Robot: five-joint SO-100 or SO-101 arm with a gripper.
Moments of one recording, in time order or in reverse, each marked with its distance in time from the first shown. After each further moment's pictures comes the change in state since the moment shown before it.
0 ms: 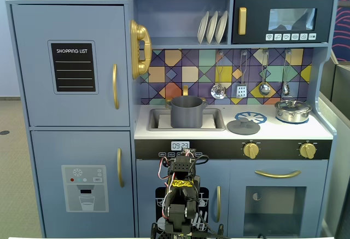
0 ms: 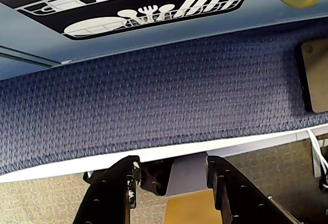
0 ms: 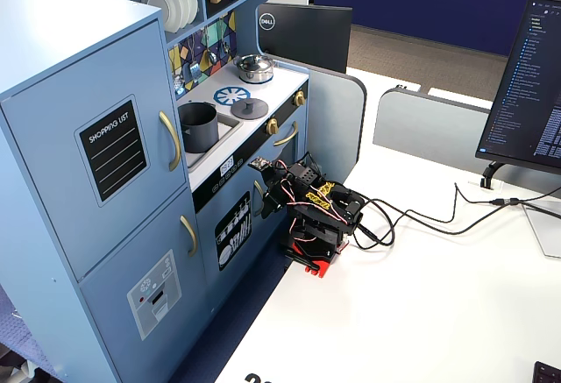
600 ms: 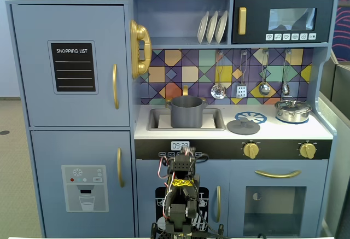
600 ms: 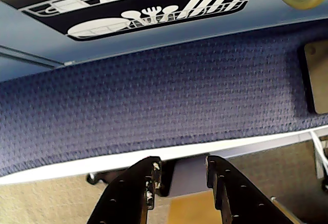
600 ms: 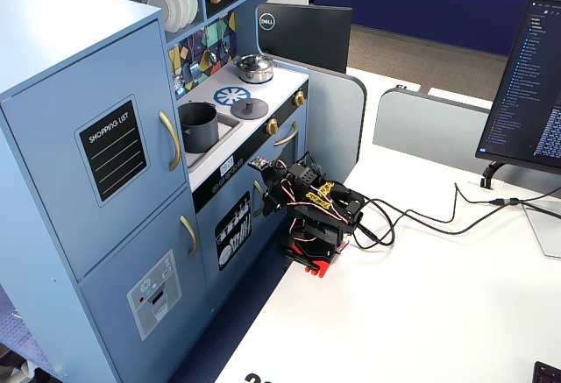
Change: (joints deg) arm -0.9 -0.1 -3.3 0.6 1.2
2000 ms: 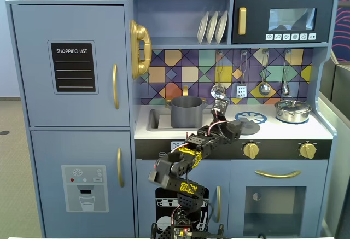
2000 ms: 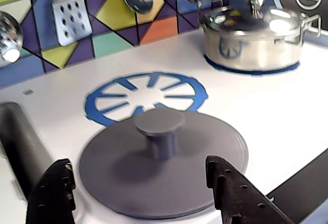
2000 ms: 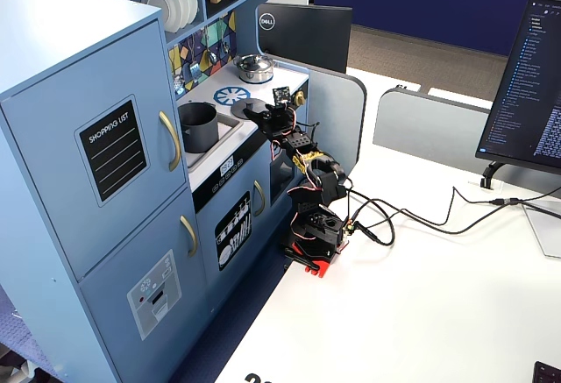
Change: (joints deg) arm 32.3 -40.5 -23.6 -85.8 -1.9
